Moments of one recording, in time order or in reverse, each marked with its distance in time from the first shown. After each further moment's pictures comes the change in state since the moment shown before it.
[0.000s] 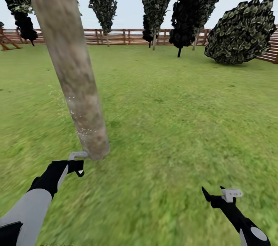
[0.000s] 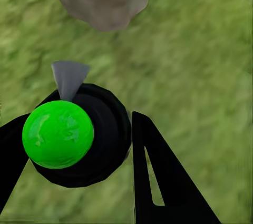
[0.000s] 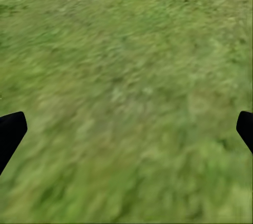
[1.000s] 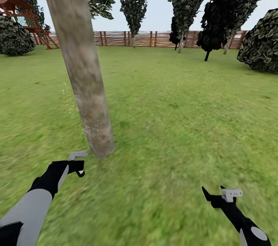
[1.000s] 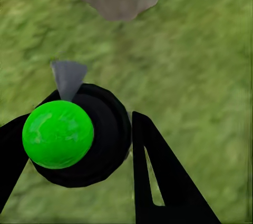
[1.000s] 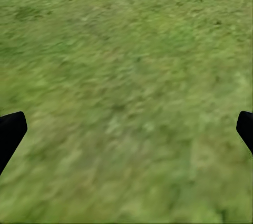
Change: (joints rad) left arm 0.000 -0.003 0.000 0.004 0.003 0.000 0.000; right arm 0.000 -0.001 0.000 -0.004 0.000 0.000 0.000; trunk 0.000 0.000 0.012
